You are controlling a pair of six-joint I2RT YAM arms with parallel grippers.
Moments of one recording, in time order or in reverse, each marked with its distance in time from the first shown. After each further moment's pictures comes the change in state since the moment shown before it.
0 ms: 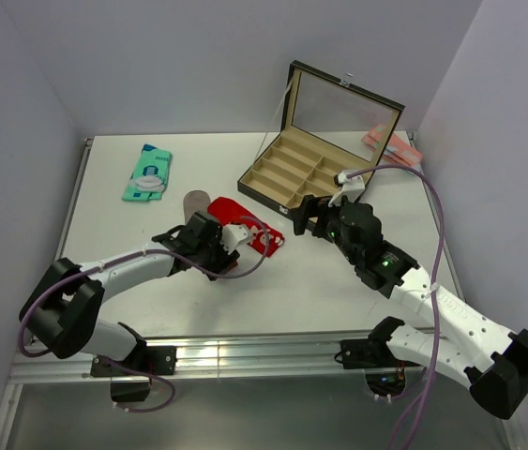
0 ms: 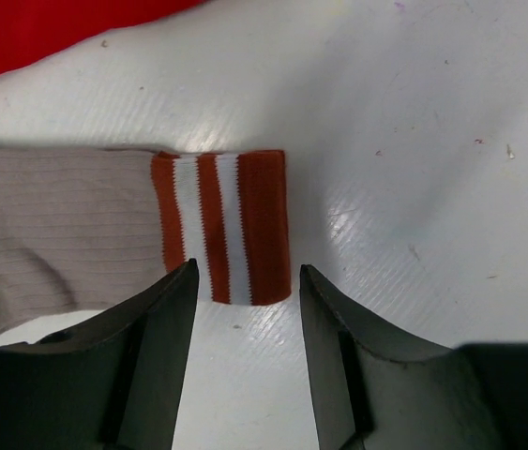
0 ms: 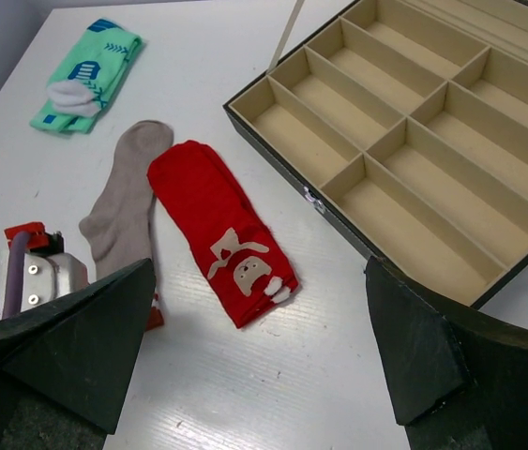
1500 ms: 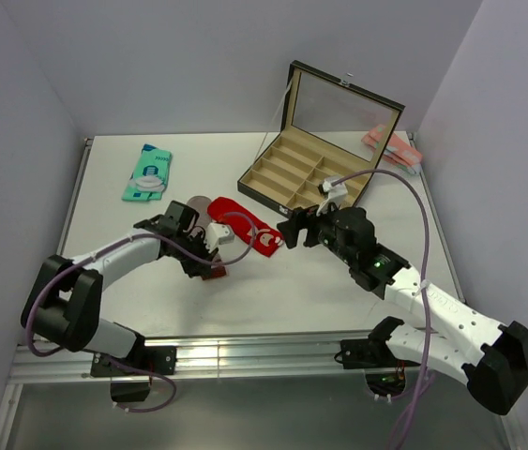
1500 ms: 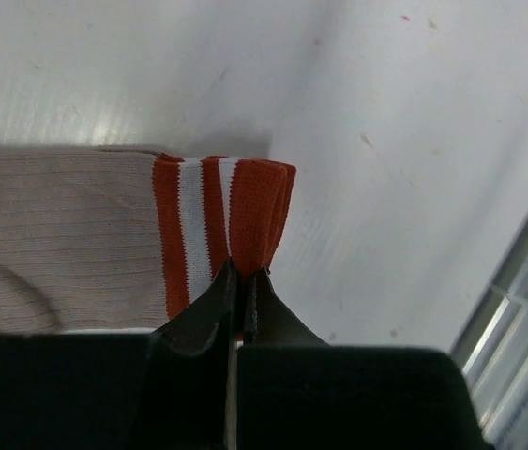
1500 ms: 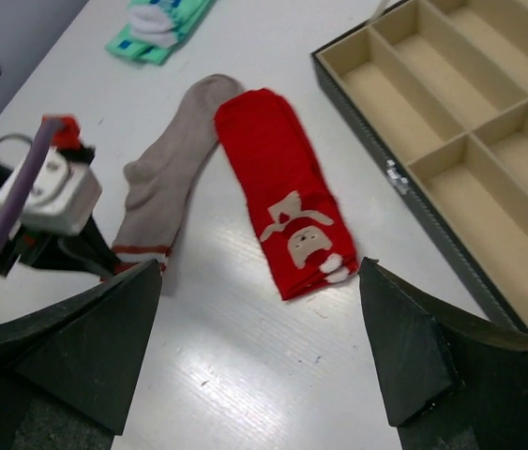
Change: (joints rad) left arm 0.197 0.029 0.039 -0.221 0.328 0.224; right arm -0.004 0.034 -0.071 0.092 -0.211 -0.027
